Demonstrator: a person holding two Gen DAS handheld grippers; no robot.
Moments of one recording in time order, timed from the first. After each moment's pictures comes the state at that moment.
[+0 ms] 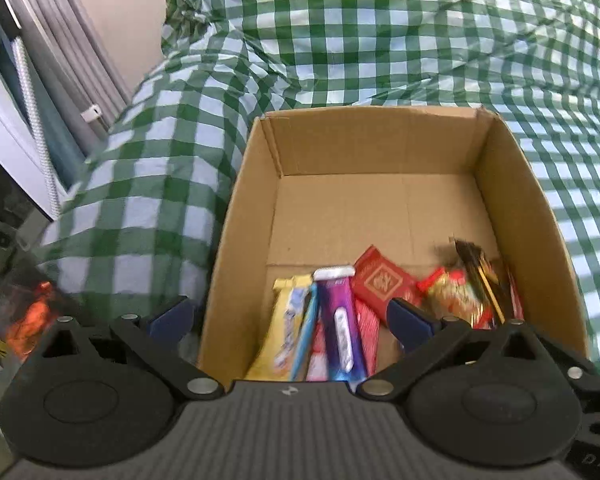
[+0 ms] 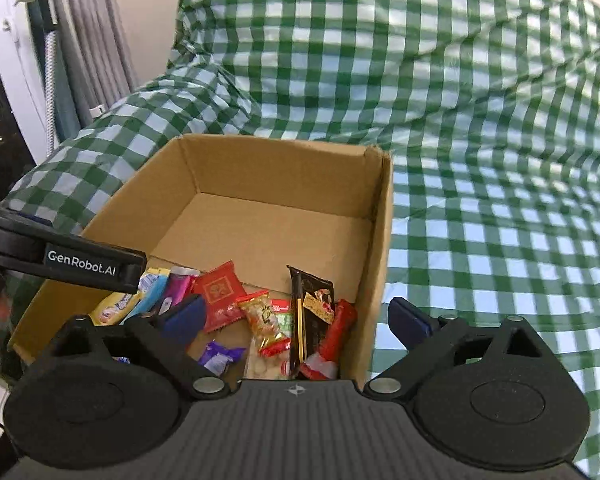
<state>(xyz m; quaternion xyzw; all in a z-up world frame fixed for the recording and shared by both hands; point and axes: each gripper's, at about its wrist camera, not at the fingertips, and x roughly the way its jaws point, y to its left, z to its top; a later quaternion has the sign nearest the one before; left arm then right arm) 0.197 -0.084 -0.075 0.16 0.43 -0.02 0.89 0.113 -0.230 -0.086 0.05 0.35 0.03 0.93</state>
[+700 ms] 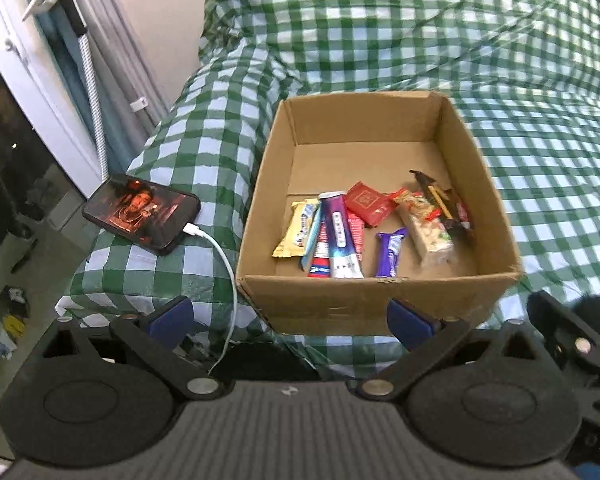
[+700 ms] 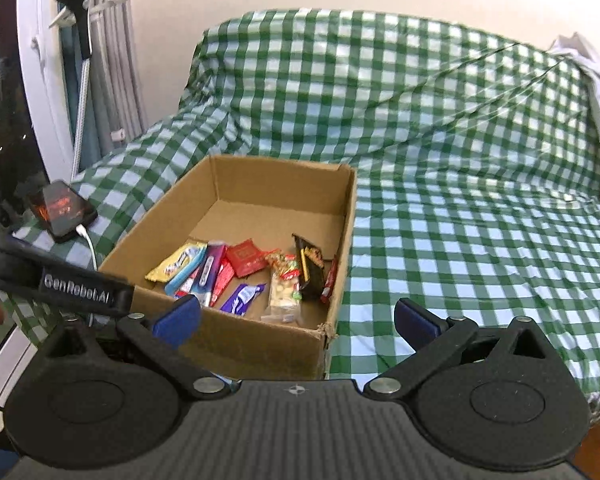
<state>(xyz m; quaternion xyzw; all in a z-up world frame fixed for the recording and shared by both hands) 0.018 -0.059 -0.031 0.15 0.41 -0.02 0.90 -0.066 -0.196 -0.038 0.04 0.28 -0.03 0.96</state>
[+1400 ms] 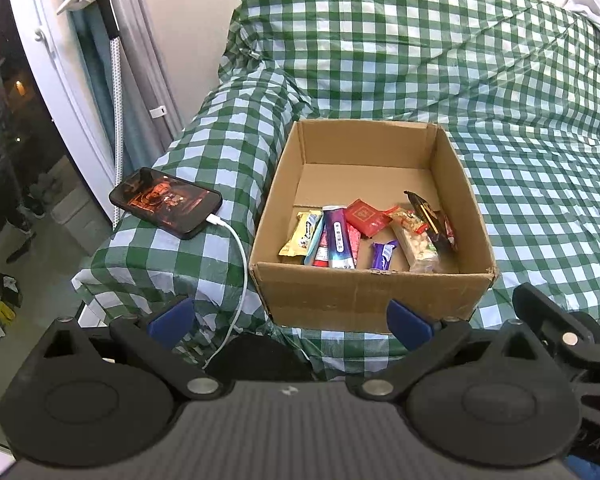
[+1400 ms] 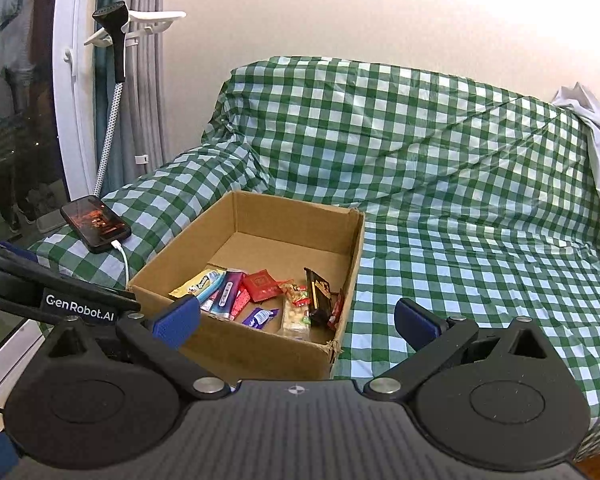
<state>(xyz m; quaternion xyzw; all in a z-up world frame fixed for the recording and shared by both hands) -0.031 -0.039 -0.013 0.11 0.37 -0.01 0.92 -0.109 -0.178 -0.015 0.01 0.23 -0.01 0.97</state>
